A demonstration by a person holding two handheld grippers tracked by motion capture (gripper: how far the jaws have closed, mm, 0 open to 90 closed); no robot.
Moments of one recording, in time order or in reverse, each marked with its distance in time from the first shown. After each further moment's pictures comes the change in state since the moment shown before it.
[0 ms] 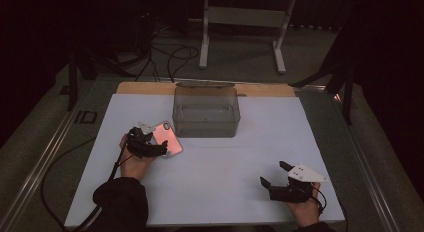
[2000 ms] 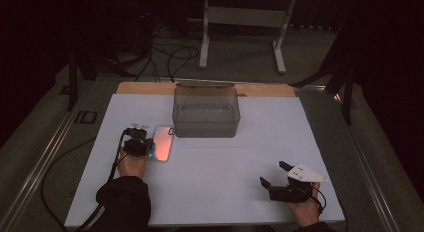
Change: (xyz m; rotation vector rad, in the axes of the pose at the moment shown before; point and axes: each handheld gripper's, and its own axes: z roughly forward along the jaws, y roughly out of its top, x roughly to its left) left arm 0.019 -0.007 0.007 0.112 0.010 -0.183; right arm 0.000 0.000 0.000 0.003 0.003 -0.002
